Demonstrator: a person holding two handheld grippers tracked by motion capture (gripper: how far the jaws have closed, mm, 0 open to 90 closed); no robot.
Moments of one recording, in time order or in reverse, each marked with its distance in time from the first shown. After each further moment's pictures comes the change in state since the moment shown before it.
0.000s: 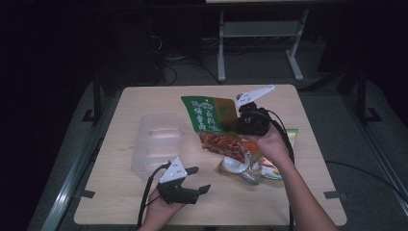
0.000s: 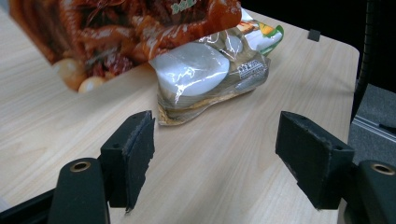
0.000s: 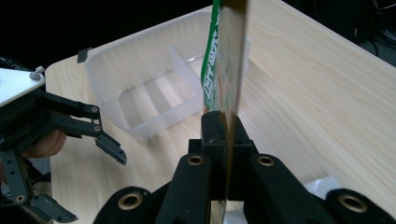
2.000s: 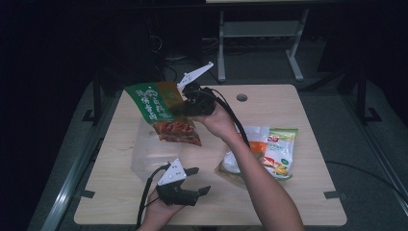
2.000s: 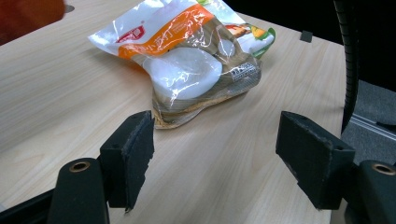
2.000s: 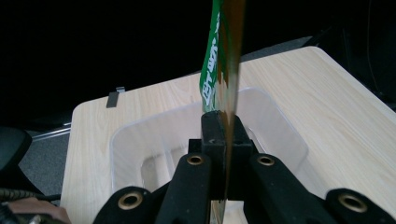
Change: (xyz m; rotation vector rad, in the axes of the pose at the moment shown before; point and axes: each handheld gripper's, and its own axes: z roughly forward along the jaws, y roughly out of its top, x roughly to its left) left arm -0.004 0.000 -0.004 -0.008 -0.016 0.019; right arm 0.028 0.104 0.085 -0.035 0.134 -0.154
